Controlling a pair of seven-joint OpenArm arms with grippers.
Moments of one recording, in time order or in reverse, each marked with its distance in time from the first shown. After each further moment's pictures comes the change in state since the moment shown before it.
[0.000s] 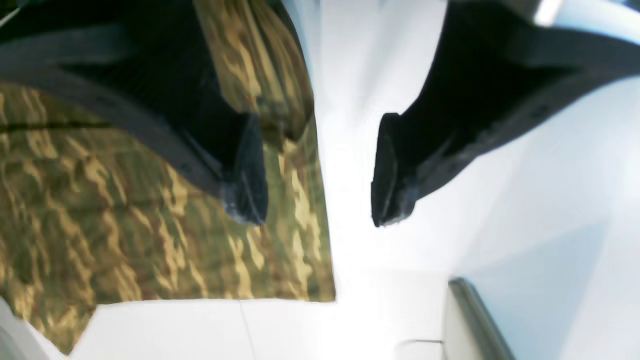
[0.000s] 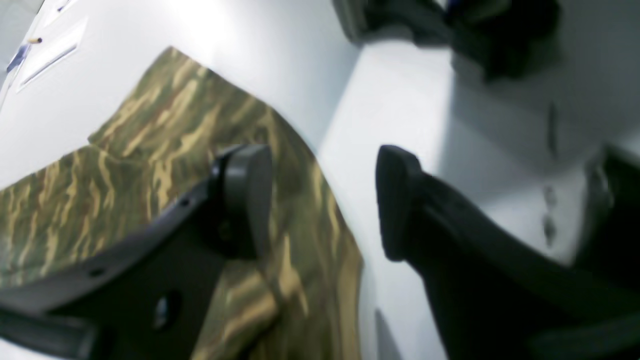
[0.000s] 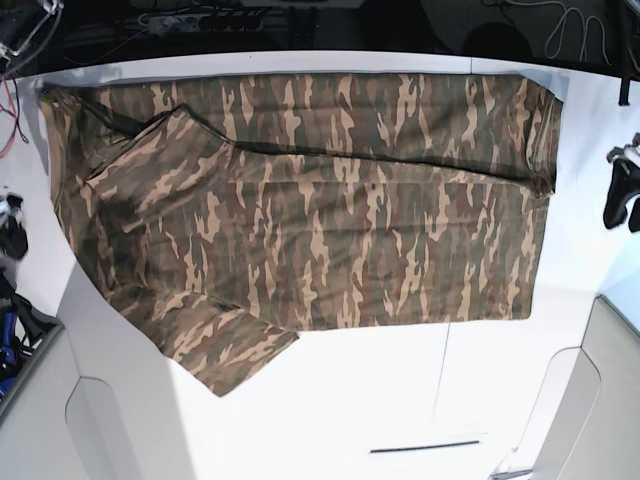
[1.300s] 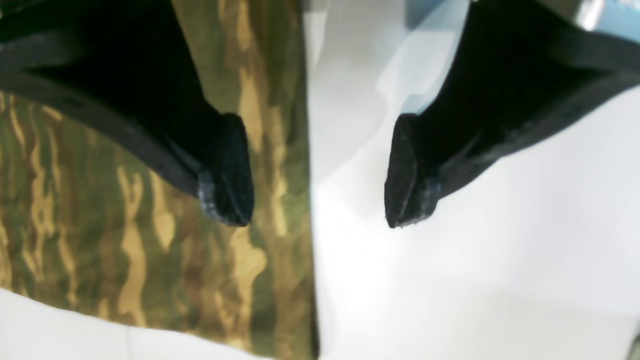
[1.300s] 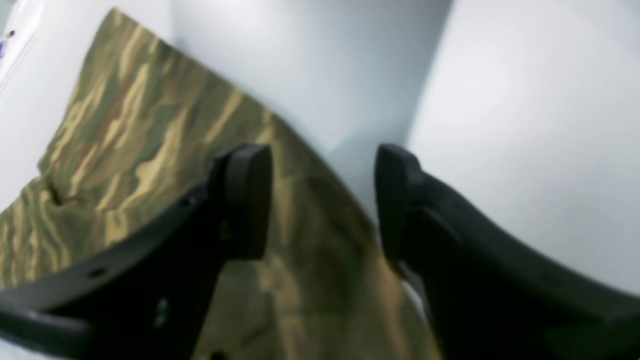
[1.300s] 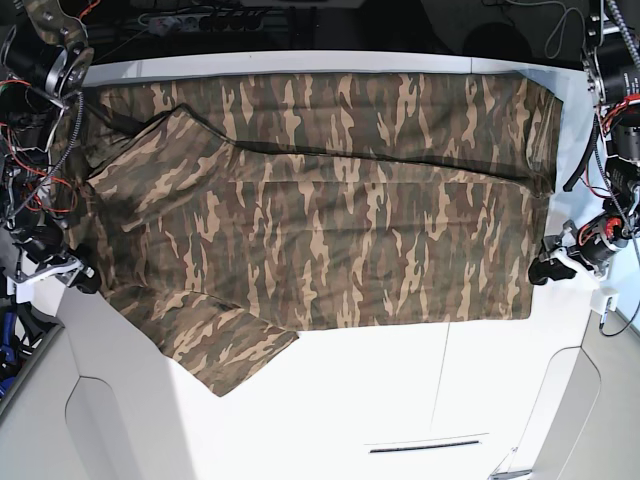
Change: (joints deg) left arm -43.7 -3.8 38.8 -60.7 18.6 0.0 -14.9; right arm 22.1 -1.0 -15.3 -41.5 -14.1 -0.3 15.8
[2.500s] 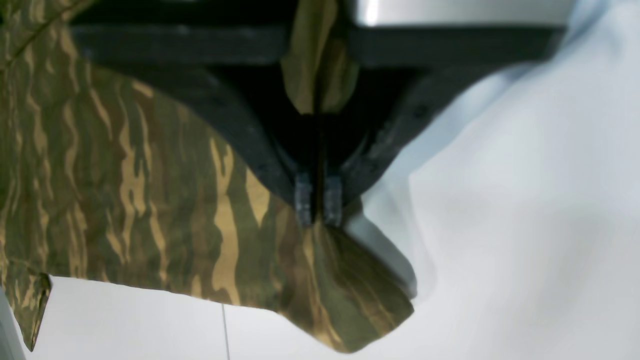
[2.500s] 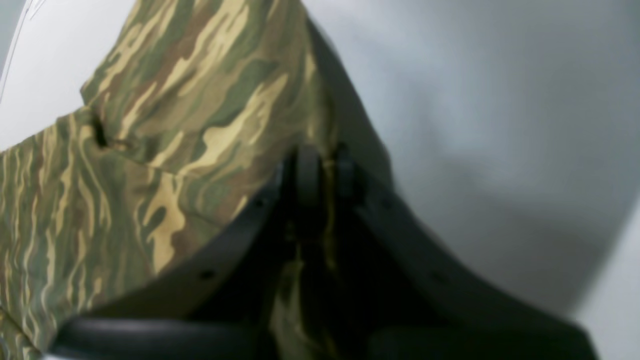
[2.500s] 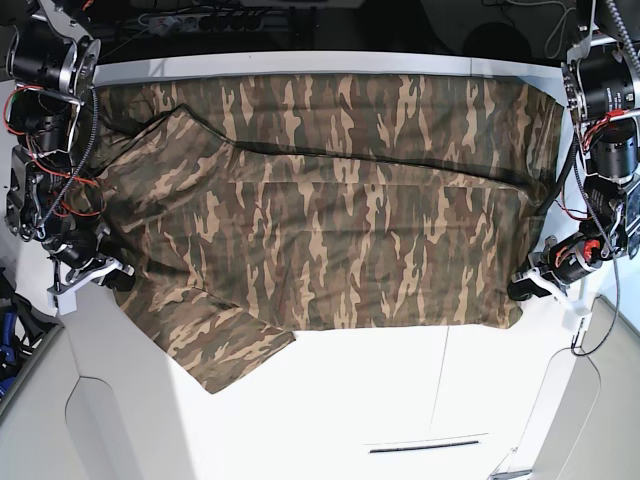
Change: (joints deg) left arm -3.8 4.0 0.1 0.5 -3.5 0.0 6.5; right arm 0.3 -1.4 -10.4 0.5 3.8 0.8 -1.2
